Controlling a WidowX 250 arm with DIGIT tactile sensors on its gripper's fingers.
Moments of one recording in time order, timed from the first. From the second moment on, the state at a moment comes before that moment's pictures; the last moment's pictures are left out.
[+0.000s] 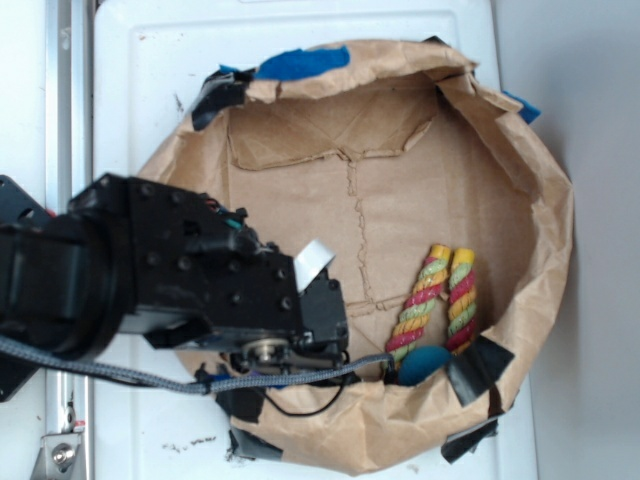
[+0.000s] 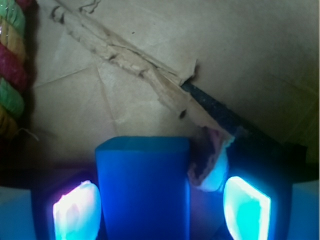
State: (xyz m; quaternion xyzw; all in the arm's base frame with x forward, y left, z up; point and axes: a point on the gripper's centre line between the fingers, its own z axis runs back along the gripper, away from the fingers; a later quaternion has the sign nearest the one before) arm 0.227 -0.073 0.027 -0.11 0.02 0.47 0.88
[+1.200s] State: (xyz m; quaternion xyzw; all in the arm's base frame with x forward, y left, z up) arm 0.219 -0.067 0.029 -0.14 0.01 0.44 0.89
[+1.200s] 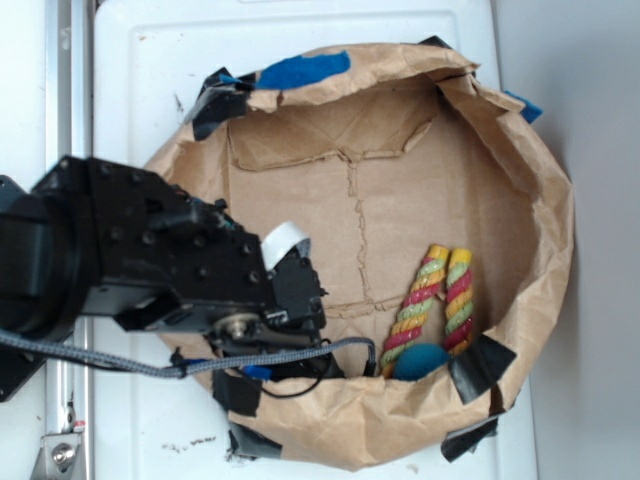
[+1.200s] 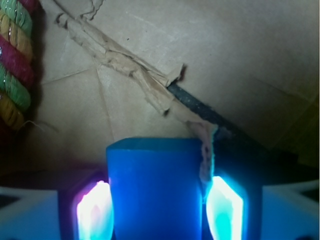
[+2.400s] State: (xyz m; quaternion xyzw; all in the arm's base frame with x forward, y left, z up) arm 0.245 -0.018 0.091 -0.13 -0.04 0.38 0.91
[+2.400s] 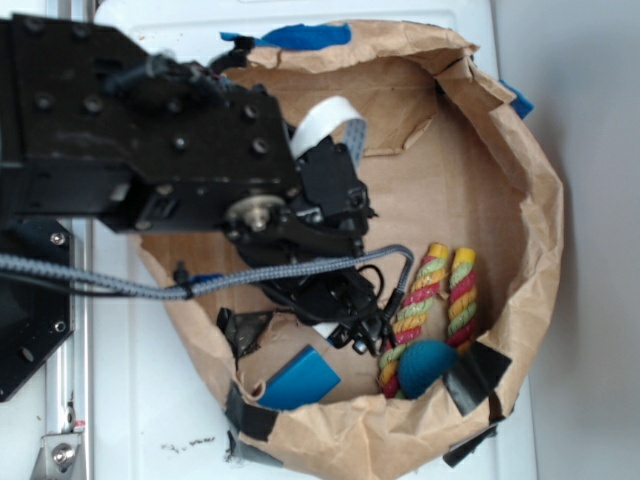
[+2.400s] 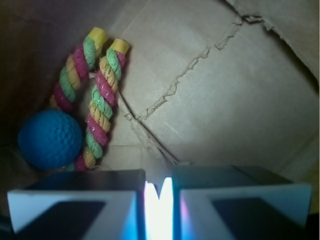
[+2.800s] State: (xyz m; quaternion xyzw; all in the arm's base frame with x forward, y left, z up) arm 0.245 -0.035 0.075 -0.12 -0.01 0.35 0.93
